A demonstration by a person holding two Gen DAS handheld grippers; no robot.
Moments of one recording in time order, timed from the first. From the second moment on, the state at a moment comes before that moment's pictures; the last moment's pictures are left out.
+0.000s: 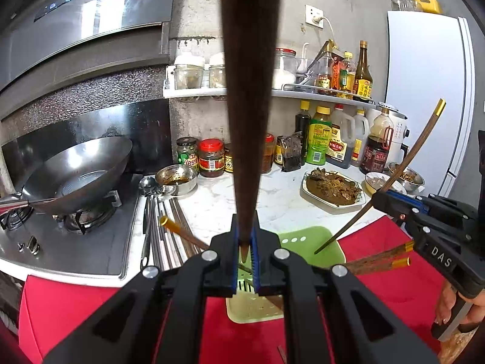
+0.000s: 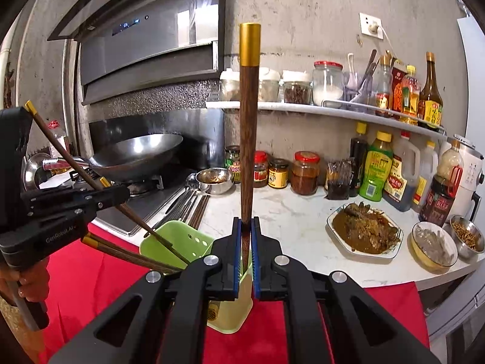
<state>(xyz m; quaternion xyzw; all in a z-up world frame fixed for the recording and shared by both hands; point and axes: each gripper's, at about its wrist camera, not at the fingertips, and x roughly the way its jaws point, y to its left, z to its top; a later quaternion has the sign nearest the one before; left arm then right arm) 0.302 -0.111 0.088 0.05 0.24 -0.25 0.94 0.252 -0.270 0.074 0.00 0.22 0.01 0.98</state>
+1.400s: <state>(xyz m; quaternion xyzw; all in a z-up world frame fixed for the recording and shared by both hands) 0.102 -0.030 0.061 0.08 0.23 -0.14 0.96 0.026 -0.240 0.054 -0.02 0.19 0.00 0.98</state>
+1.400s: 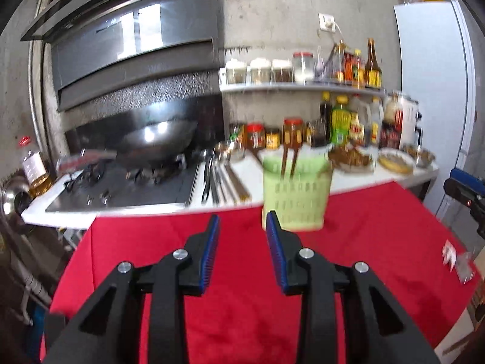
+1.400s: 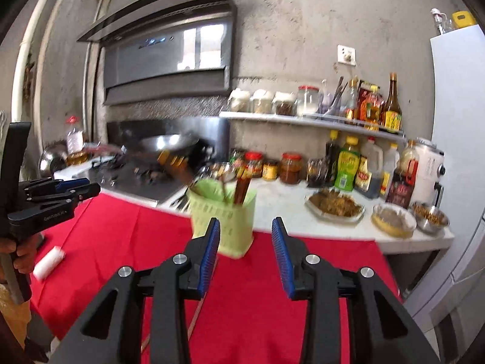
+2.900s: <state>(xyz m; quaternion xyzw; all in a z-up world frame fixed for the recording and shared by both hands) 0.045 -0.036 -0.078 0.04 0.36 -0.17 0.92 0.016 -0.198 -0.109 -0.01 0.36 0.01 0.93</state>
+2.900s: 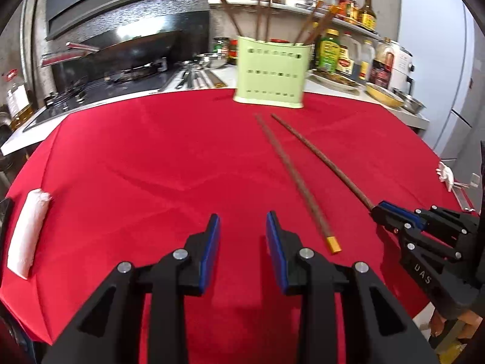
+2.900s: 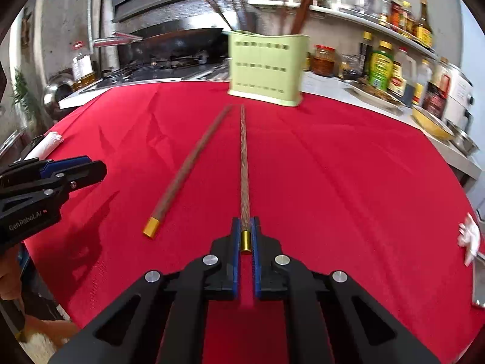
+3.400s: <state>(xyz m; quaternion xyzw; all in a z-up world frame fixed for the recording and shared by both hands) 0.046 -0.103 -0.092 0.05 0.40 -0.22 0.89 -0.009 -0.244 -0.110 0.02 0.35 -0.03 0.93</state>
